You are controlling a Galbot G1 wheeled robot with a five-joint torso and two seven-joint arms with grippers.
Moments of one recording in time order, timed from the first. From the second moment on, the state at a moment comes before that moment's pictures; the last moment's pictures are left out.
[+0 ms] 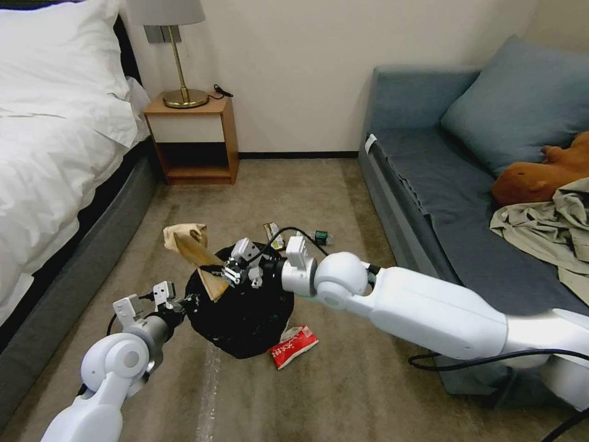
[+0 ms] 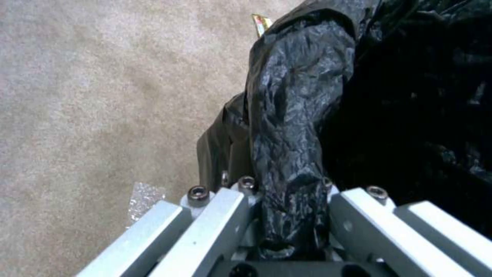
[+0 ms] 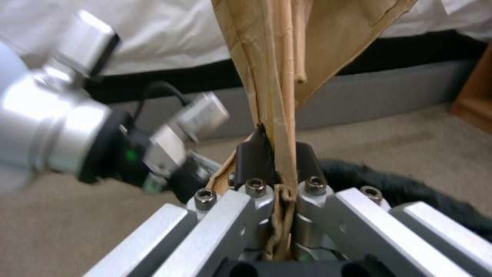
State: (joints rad) left arm 1.31 -1.11 -0.60 -1.91 -1.06 0.60 -0.23; right arm -0.17 1.04 -0.82 1.65 0.93 -0.11 -0.22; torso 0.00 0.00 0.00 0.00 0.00
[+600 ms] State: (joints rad) left arm 1.32 -1.11 -0.61 -1.95 -1.10 0.61 -0.24; right arm -0.20 1.03 -0.82 1.52 0.81 -0.08 -0.27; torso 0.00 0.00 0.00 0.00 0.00
